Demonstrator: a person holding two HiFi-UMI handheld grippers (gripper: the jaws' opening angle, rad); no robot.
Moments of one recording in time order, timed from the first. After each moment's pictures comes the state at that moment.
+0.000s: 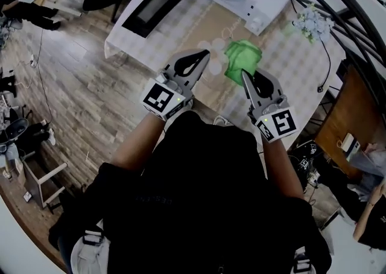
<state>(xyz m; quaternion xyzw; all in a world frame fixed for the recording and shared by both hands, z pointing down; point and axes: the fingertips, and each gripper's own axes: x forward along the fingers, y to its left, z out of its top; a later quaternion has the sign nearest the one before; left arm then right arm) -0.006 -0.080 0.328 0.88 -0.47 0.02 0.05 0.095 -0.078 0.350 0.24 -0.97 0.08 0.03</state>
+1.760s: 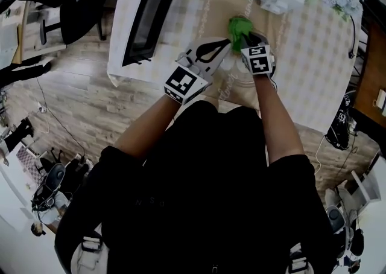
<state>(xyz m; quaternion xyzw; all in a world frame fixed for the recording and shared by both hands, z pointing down) -0.056 -0.174 0.461 0.95 -0.28 0.09 0.11 0.005 -0.216 0.683 0.44 -0.80 0.24 0.34</state>
